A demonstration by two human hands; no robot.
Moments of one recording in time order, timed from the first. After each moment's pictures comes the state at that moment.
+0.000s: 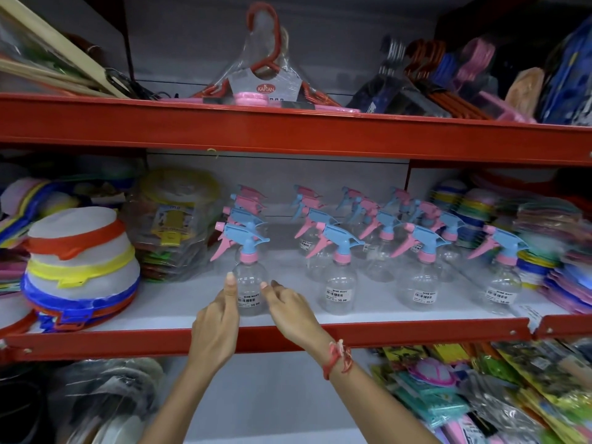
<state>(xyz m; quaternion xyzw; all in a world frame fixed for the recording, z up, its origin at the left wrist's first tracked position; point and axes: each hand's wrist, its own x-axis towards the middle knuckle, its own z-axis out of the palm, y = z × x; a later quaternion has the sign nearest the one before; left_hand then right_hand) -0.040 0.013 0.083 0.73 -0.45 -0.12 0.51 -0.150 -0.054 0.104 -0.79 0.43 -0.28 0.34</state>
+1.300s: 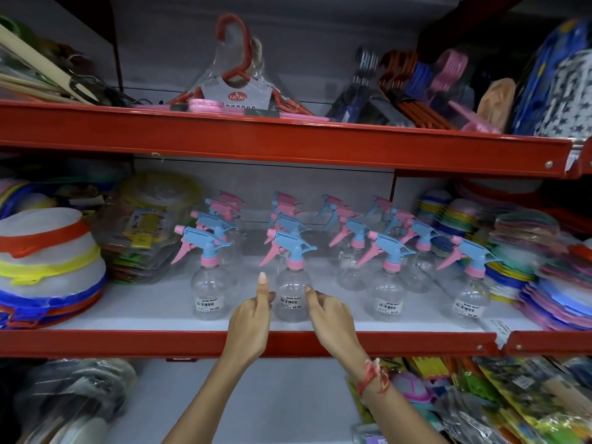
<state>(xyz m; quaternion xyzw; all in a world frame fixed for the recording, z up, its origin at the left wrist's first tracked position) -0.136 -0.045 0.079 0.65 -0.47 -0.21 0.56 -0.267 -0.100 0.092 -0.74 0.50 -0.37 0.28</state>
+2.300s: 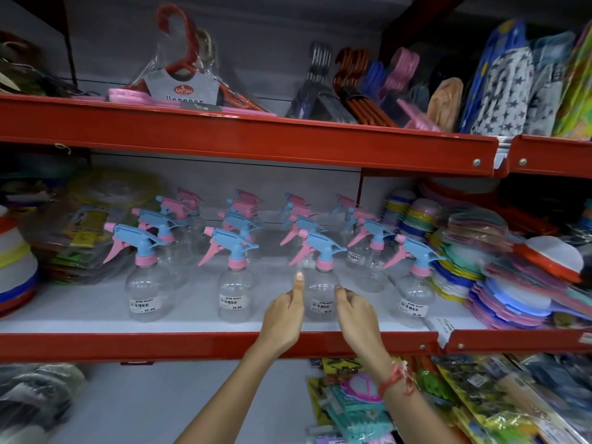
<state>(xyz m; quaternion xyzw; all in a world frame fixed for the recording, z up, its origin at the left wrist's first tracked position) -0.266 -0.114 0.085 0.64 -0.53 -0.26 0.50 -0.391 -0.147 0.097 -0.68 0.55 -0.41 0.27</state>
